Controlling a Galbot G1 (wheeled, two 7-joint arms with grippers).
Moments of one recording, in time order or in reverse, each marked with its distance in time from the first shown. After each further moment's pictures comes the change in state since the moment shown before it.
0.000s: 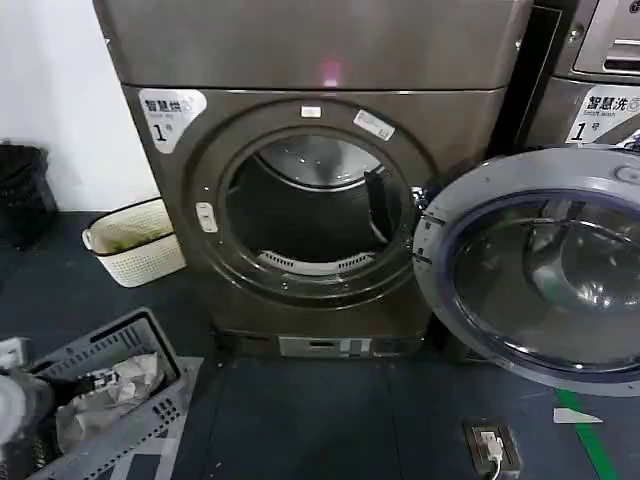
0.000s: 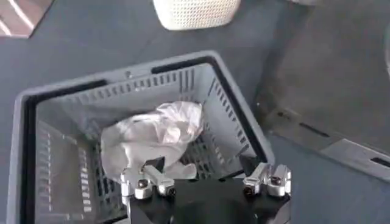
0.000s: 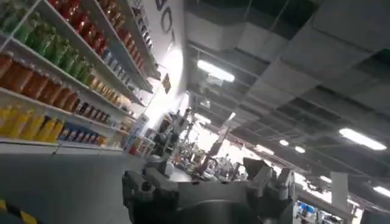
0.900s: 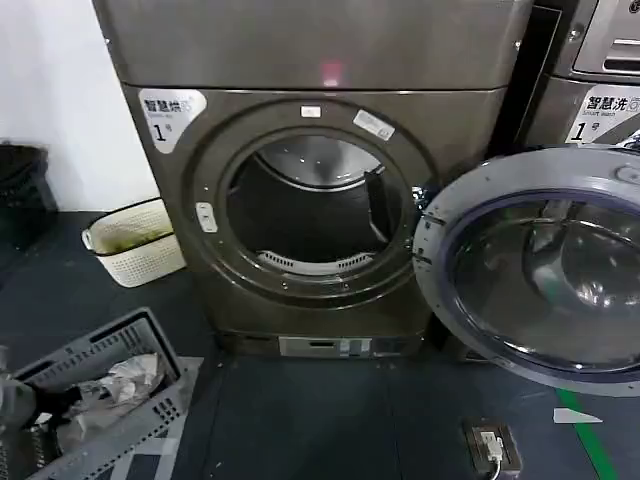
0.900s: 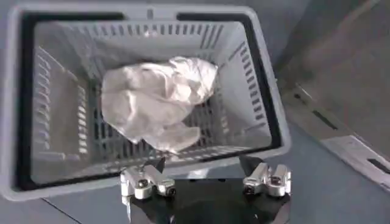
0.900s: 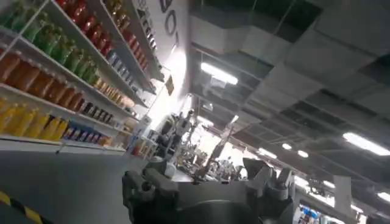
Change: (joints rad) left arm -0.007 0.034 -0.008 0.141 -0.316 0.000 -0.074; right arm 0.007 0.011 -0.006 -0.020 -0.027 0.030 -0.004
